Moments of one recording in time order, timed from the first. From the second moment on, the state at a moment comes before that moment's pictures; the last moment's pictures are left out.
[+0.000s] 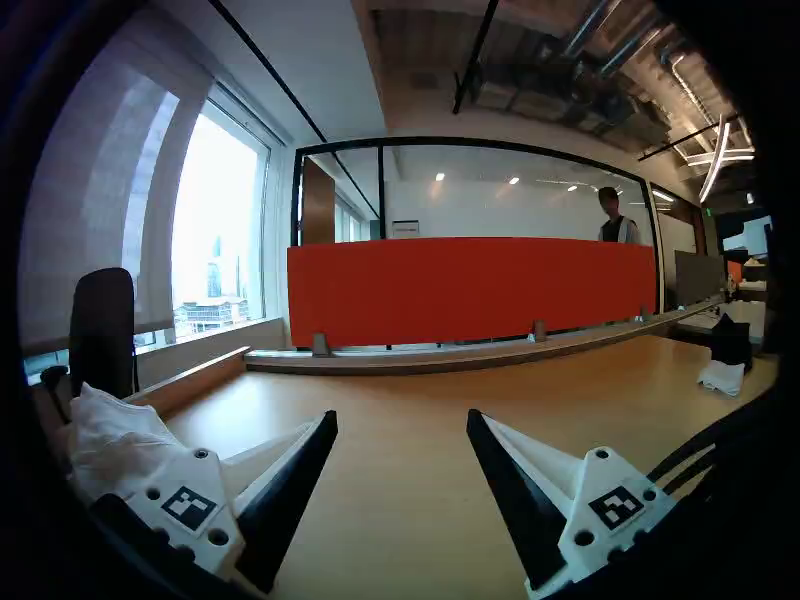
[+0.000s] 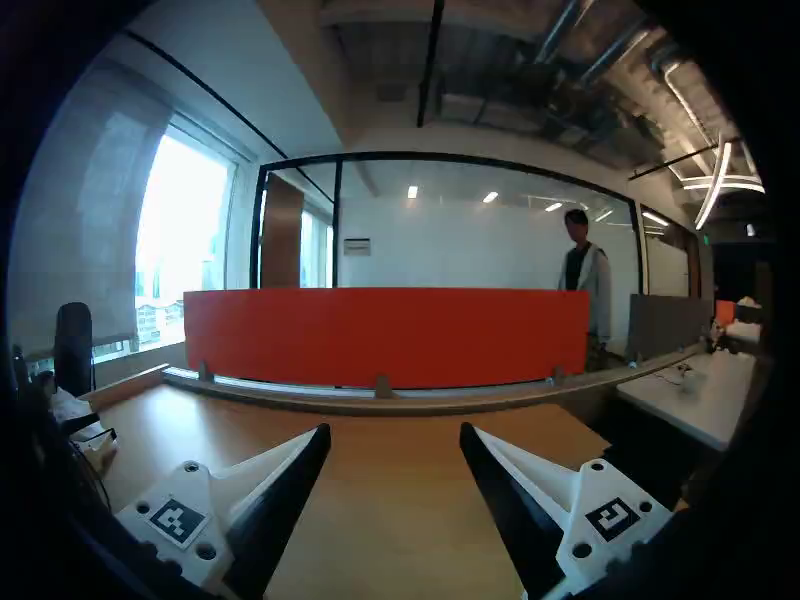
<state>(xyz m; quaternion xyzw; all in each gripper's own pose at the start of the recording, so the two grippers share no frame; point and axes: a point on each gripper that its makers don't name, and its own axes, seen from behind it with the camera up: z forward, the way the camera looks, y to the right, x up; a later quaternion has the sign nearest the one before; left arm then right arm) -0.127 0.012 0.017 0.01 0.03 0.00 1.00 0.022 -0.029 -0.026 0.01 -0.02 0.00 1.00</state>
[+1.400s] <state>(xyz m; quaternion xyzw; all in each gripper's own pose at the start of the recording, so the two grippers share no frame) -0.146 0.013 0.024 0.01 0.04 0.00 1.00 0.010 -0.036 -0.024 0.00 -0.02 -0.02 1.00</state>
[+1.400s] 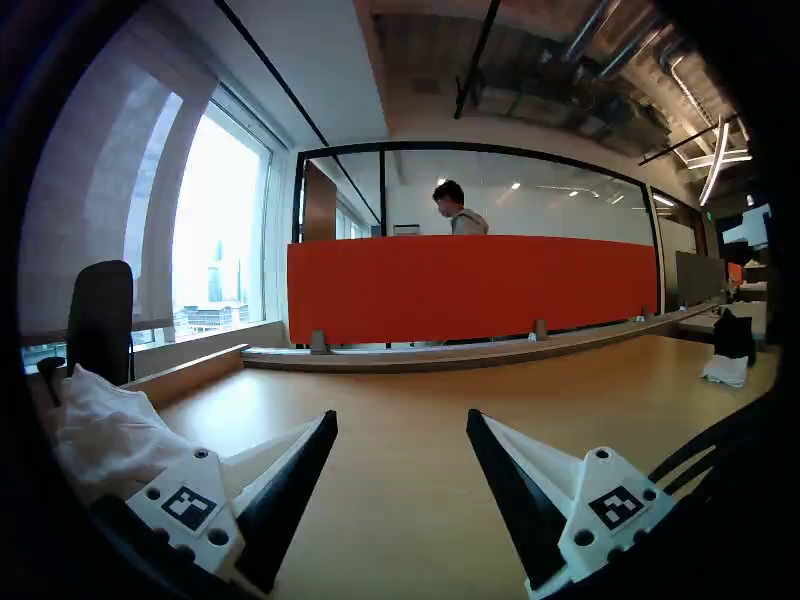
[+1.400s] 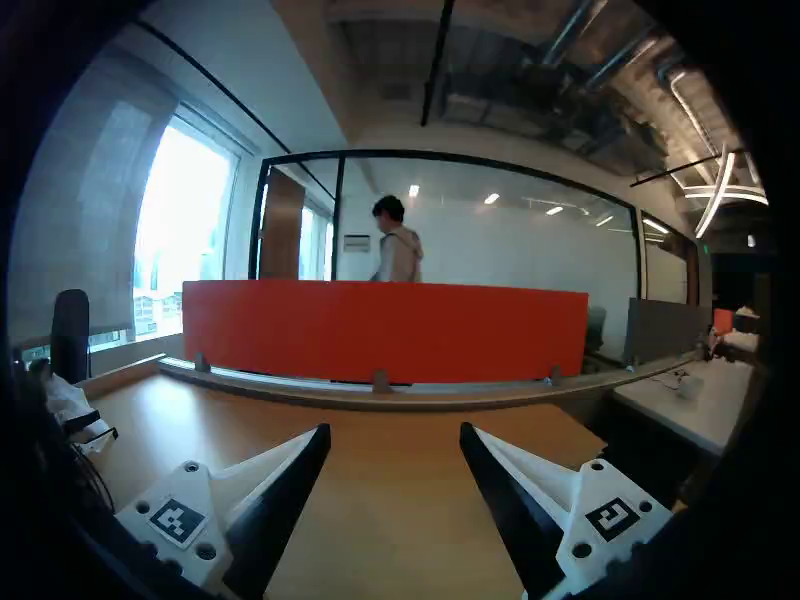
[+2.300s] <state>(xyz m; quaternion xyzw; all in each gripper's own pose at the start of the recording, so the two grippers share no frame) -0.152 0.004 0.027 0.02 0.03 -0.02 1.00 0.011 -0.034 -0.025 0.01 -0.02 -0.02 1.00</state>
